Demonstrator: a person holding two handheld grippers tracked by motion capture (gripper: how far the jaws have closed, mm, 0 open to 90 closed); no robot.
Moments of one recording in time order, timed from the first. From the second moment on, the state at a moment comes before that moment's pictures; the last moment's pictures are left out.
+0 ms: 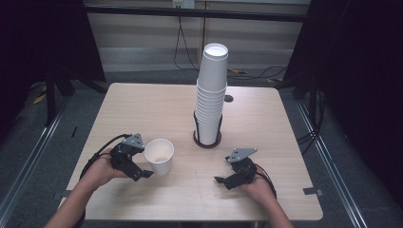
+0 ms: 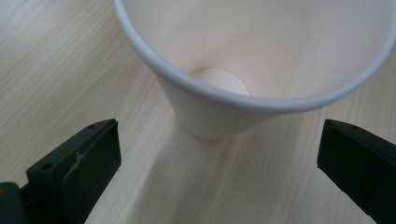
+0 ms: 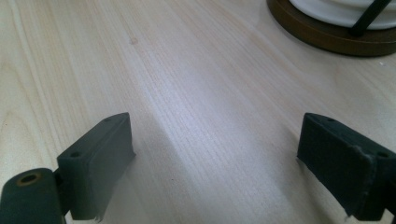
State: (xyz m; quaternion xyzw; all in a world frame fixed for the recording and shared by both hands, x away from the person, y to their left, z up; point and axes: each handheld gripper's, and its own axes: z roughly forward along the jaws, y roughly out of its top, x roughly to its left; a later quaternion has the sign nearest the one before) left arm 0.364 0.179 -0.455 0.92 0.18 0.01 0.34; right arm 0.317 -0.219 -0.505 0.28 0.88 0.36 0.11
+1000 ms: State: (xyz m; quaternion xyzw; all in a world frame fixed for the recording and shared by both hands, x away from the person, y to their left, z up) left arm 0.348 0.209 -0.499 0.91 0.23 0.05 0.34; right arm 0.317 -0.219 -0.505 0.28 0.88 0.36 0.11
